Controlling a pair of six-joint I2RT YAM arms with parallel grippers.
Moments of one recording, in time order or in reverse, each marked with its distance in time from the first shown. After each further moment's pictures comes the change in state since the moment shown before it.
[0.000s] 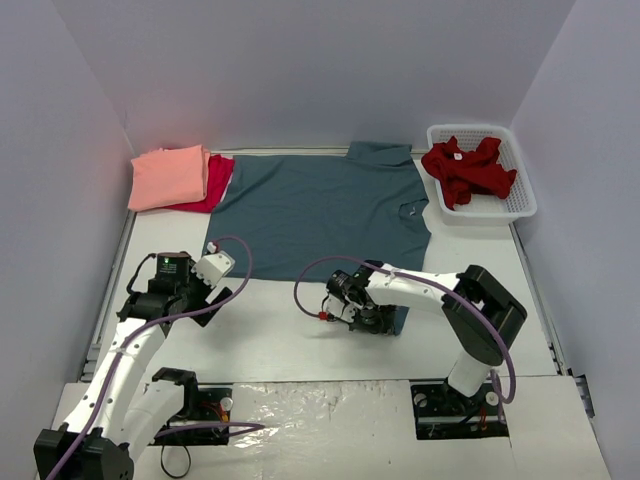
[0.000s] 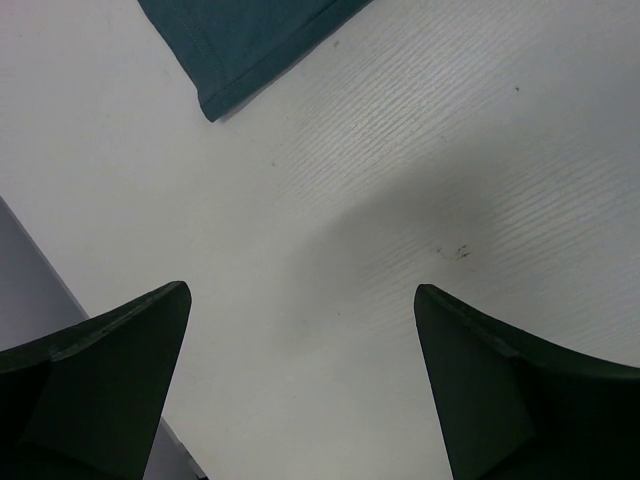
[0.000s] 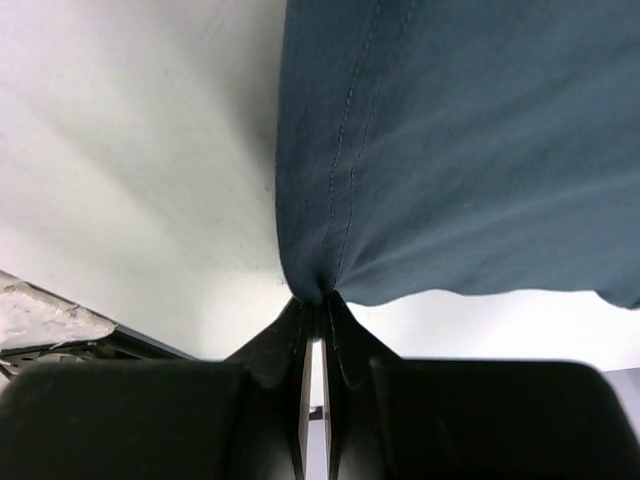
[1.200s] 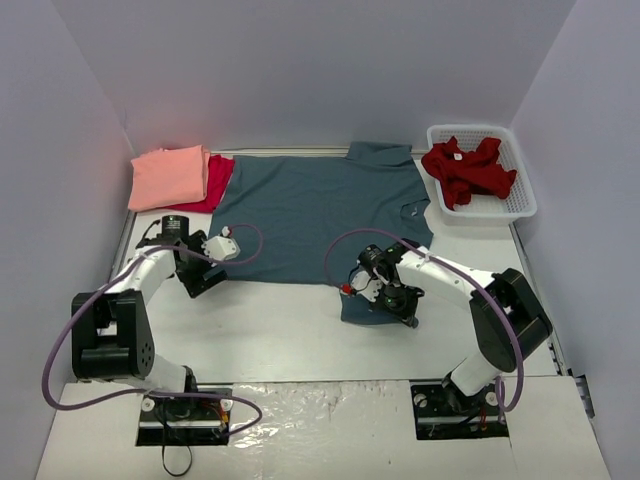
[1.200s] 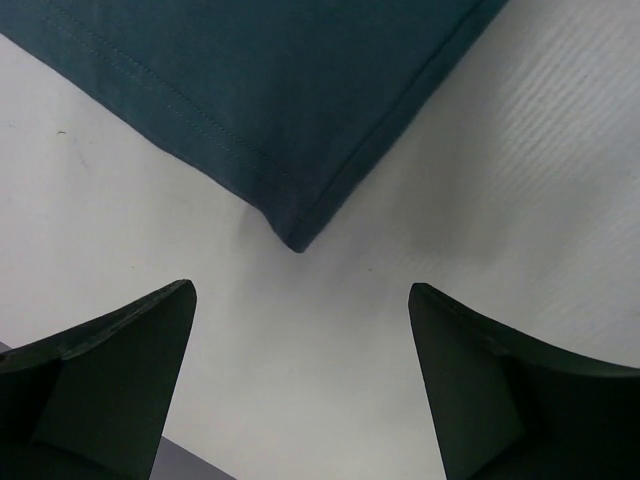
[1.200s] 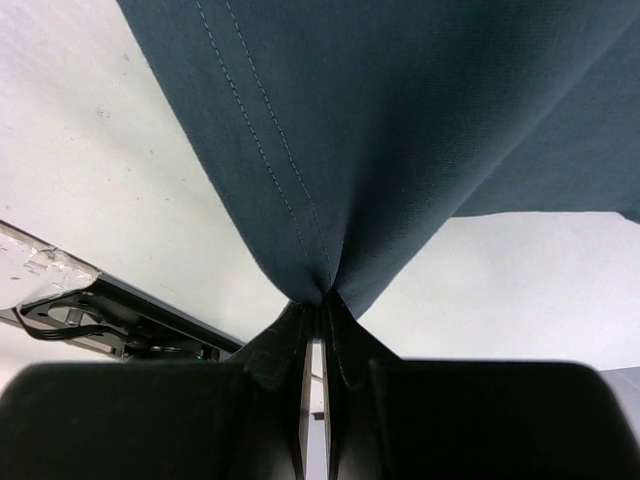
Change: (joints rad) left arm 0.147 0.612 0.217 0.134 0.158 0.466; right arm -0.251 -0.116 0.001 -0.089 -0.078 -0.037
